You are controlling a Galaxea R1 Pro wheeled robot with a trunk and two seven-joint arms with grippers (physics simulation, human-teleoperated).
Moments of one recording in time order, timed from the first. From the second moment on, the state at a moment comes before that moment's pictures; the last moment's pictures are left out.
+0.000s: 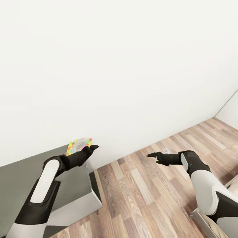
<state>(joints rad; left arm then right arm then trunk) -0.51 0.03 -0.07 -1.61 1.33 0.74 0.68 -0.99 -0.12 -0.52 -0.46 0.31 0.86 0.84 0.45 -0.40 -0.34</state>
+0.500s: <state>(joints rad) -0.51 0.02 -0.08 -1.61 1.33 0.75 0.67 -1.00 -0.12 -0.52 -0.42 0.31 0.86 0.84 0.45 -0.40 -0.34</state>
